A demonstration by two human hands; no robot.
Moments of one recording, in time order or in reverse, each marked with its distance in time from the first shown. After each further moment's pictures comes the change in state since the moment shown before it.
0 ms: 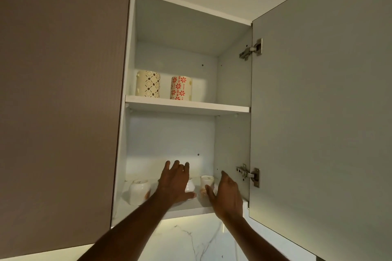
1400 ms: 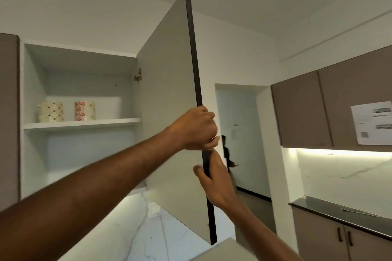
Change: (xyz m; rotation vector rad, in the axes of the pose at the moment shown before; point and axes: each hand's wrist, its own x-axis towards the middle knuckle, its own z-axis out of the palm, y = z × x) left_hand -0.077 0.355 -0.437 0.386 0.565 0.749; right_hand -0.157 0.163 -0.411 0.445 0.118 -0.080
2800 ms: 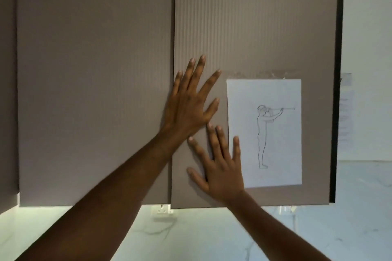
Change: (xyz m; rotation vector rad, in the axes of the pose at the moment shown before) left_hand -0.426 -0.184 0.328 -0.071 0.053 -0.916; right_hand 0.061 -0.086 0.533 -0.470 0.034 -0.744
